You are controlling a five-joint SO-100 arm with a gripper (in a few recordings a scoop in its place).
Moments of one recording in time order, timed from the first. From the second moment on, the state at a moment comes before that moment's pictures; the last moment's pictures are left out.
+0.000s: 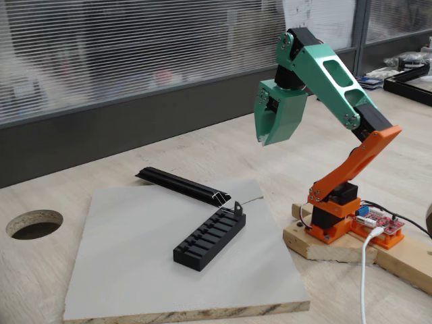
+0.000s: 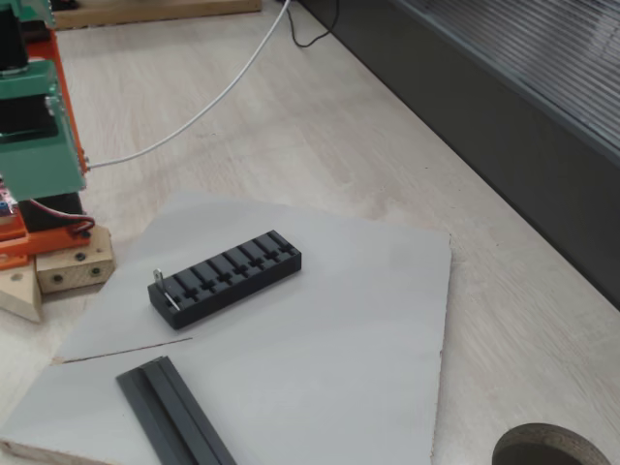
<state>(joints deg) 34.5 120.6 87.5 114.4 102.5</state>
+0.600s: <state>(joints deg) 2.6 113.0 87.5 114.4 158.3</state>
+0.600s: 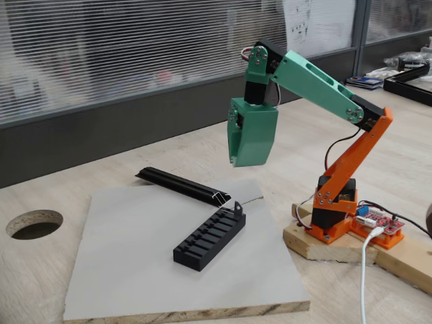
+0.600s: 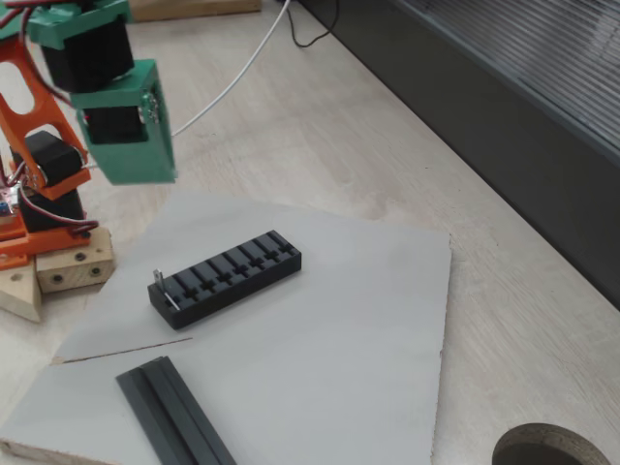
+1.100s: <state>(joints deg) 1.1 113.0 87.5 114.4 192.0</state>
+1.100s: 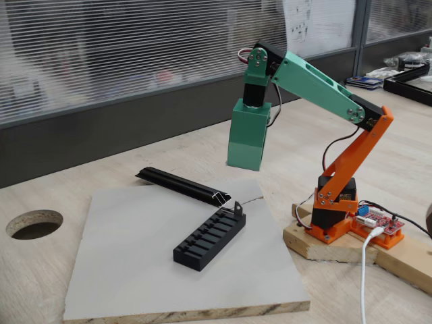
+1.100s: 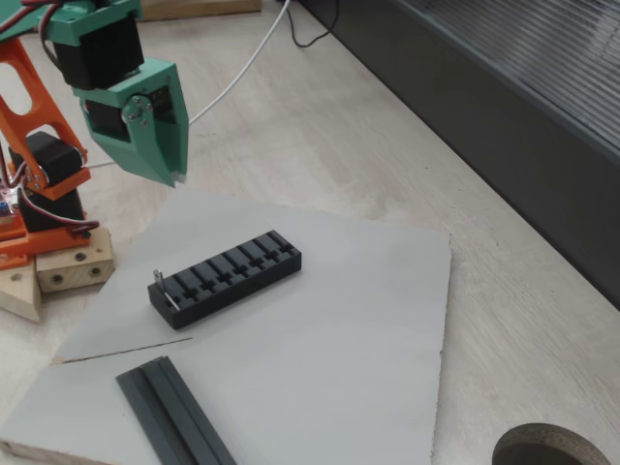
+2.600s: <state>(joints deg) 0.5 112.9 105.2 106.2 202.4</state>
